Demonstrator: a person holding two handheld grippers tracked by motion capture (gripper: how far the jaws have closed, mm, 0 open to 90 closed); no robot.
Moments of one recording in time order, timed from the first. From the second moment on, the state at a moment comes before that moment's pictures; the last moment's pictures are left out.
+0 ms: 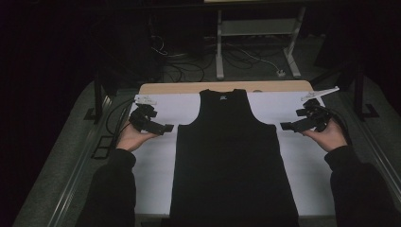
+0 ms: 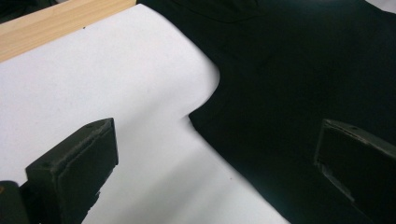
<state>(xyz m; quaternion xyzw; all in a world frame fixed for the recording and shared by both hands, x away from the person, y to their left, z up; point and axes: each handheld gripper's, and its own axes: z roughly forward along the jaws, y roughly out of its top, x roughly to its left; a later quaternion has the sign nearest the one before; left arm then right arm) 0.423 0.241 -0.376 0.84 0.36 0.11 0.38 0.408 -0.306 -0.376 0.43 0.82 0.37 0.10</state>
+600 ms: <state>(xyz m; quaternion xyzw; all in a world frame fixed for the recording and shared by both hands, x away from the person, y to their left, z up) 0.439 0.235 -0.399 0.84 0.38 0.08 0.39 0.426 -0.301 -0.401 0.44 0.82 0.36 0.09</state>
